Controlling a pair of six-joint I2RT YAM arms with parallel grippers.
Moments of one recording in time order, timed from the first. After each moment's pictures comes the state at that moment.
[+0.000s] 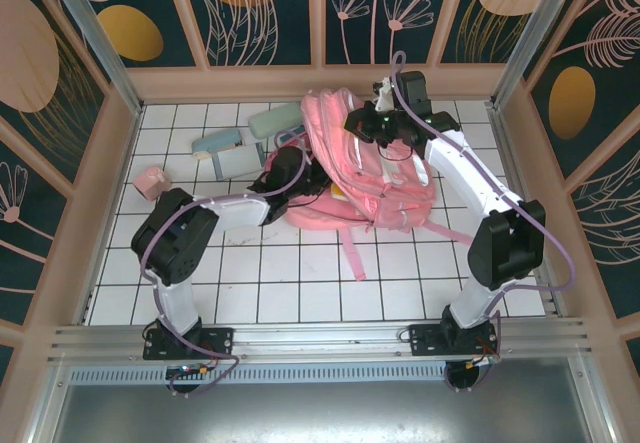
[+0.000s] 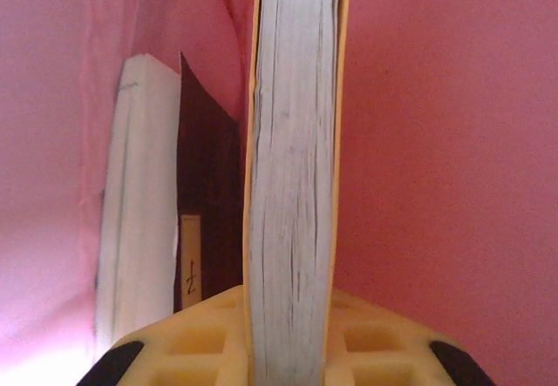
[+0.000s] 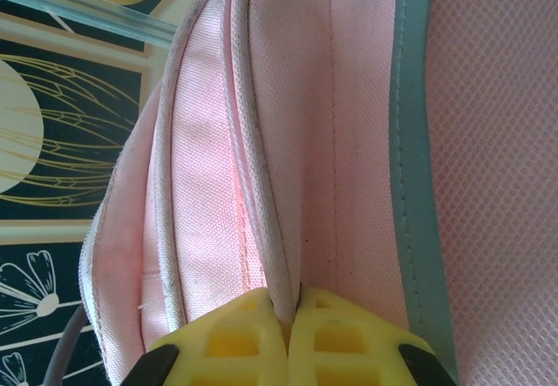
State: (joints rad) left arm -0.67 1.89 1.06 0.52 0.27 -1.29; right arm 0.38 1.69 1.56 -0.49 -0.55 0.76
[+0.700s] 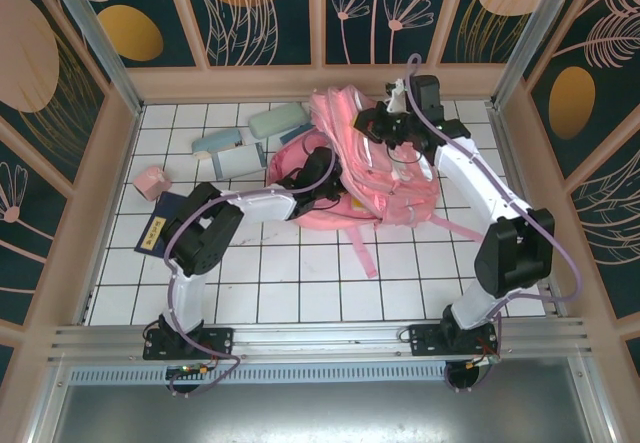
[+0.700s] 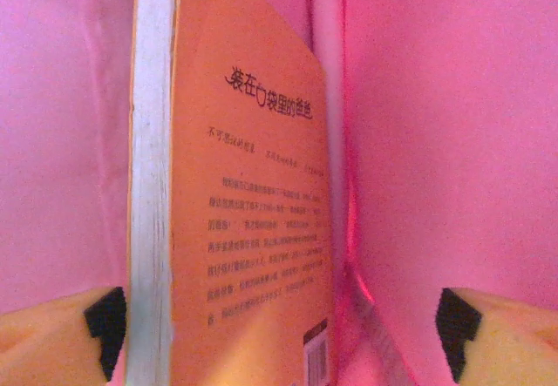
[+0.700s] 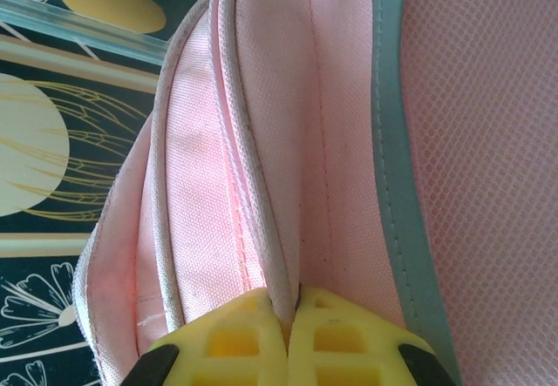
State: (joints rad) left arm -0.76 1.99 1.24 0.27 0.14 -1.16; right arm 0.32 1.61 1.45 -0.40 -0.59 0.79
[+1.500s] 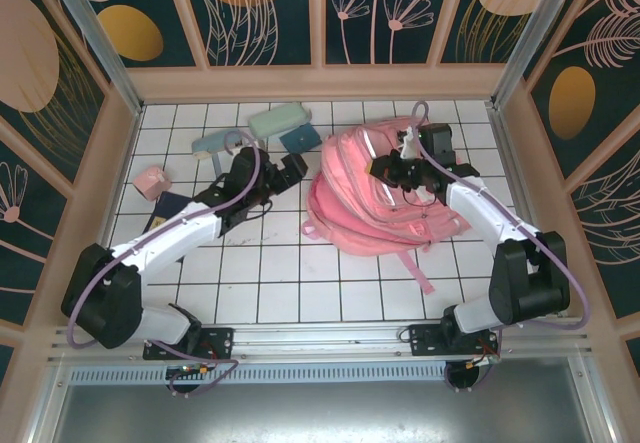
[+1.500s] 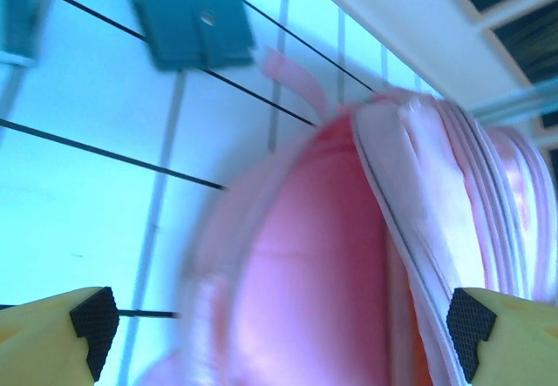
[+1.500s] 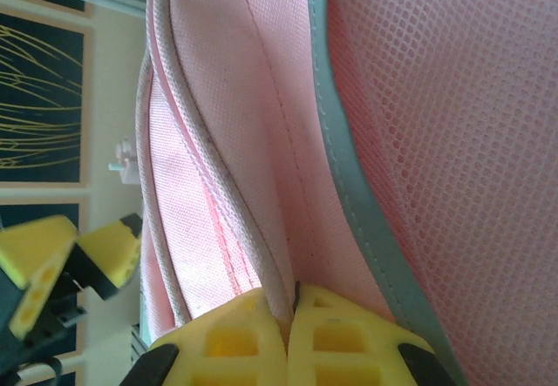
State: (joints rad) left arm -0.56 1.39 0.91 -0.11 -0.04 -0.96; right arm 0.25 1.44 1.00 -0.29 -0.64 0.66
